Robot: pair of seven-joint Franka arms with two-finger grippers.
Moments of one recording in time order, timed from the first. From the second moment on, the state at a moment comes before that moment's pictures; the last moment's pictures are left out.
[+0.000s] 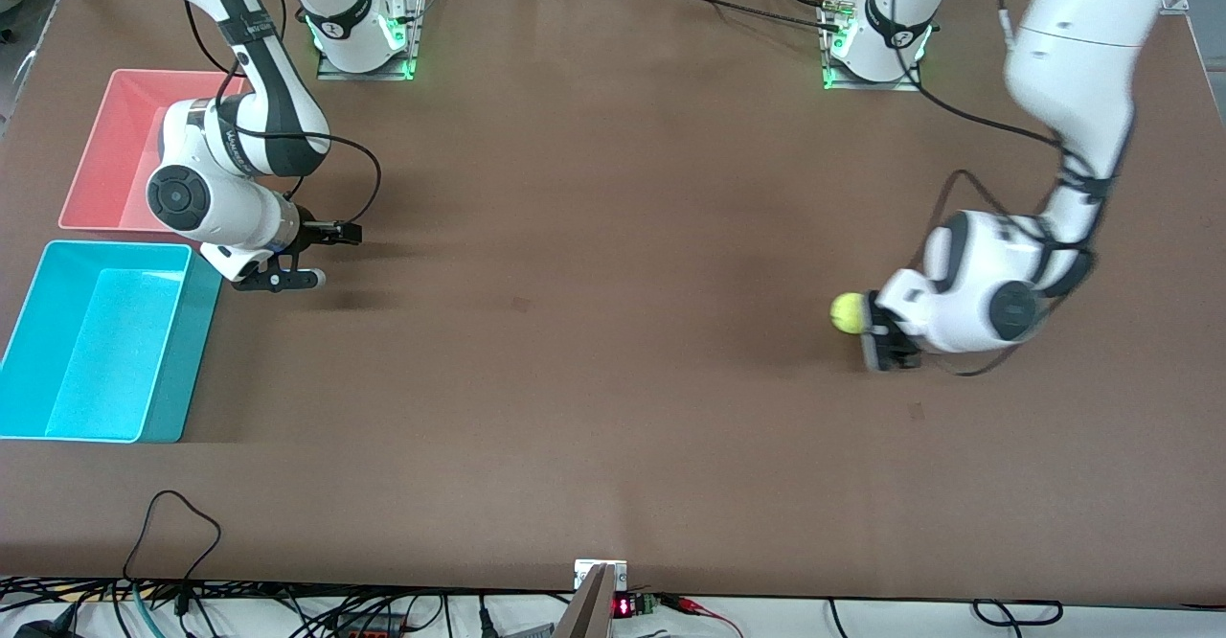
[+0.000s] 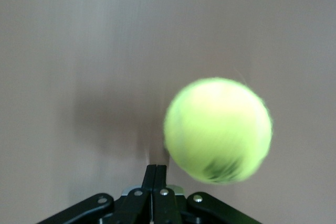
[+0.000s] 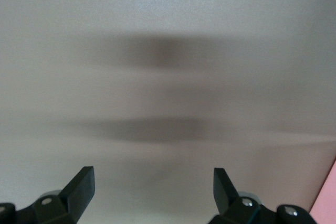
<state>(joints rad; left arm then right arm) -0.08 0.62 -0.12 -1.81 0.02 2.28 1.22 0.08 0.23 0.02 -2.21 0.00 2.18 0.05</state>
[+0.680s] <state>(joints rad) 0.07 0.52 -0.08 -1.63 0.02 1.98 1.22 0.15 0.23 0.02 -2.27 0.00 2.14 0.04</state>
